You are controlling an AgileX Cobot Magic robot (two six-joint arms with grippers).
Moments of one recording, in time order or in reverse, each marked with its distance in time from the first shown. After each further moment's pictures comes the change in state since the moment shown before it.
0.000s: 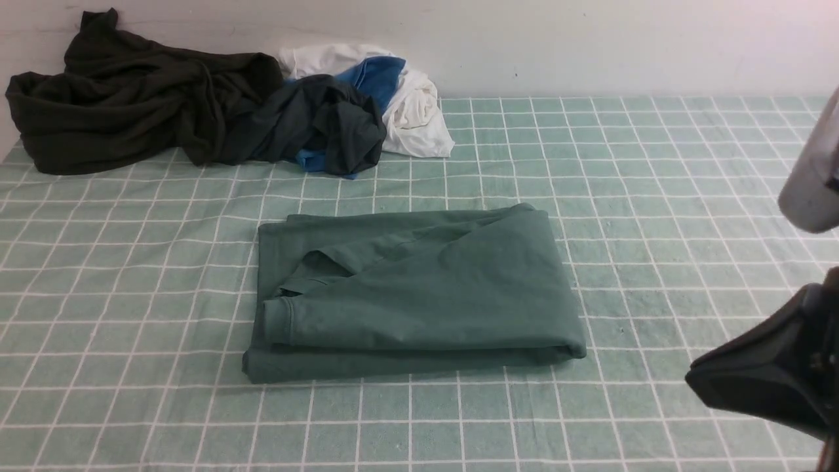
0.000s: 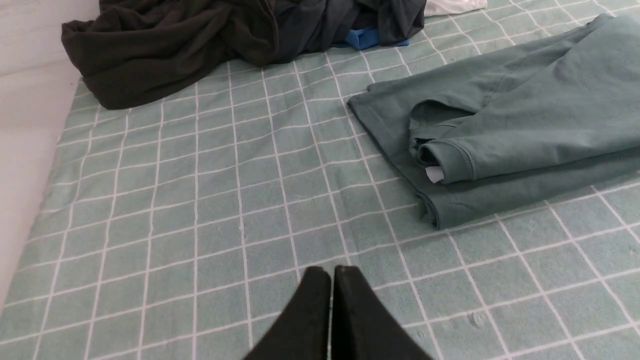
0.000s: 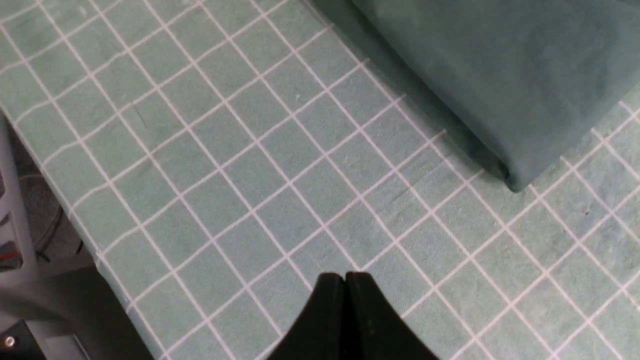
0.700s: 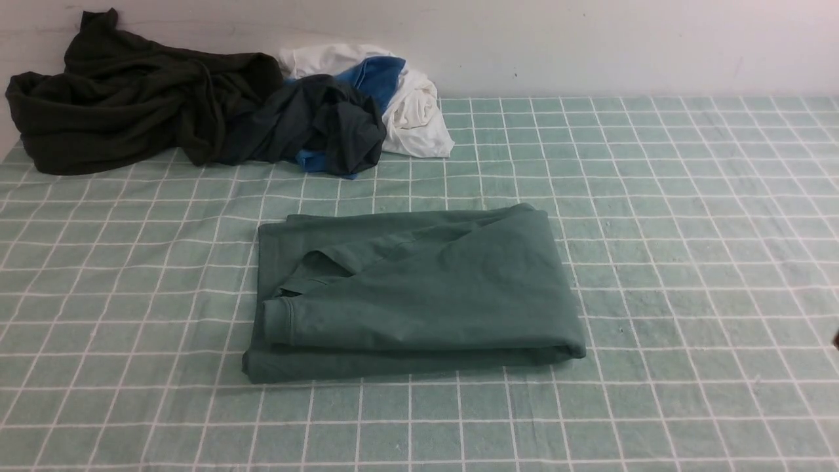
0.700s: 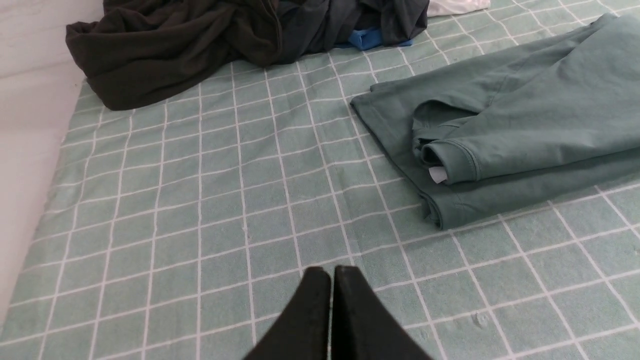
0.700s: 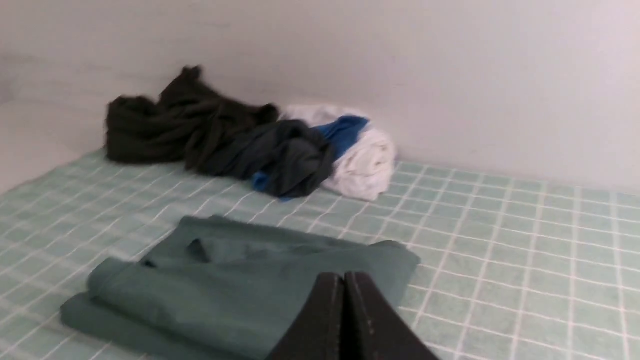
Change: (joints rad) right arm -0.371 -0.707 0.828 -0.067 -0.960 0.234; left arm 0.000 -0.001 0.001 0.007 0.000 -0.001
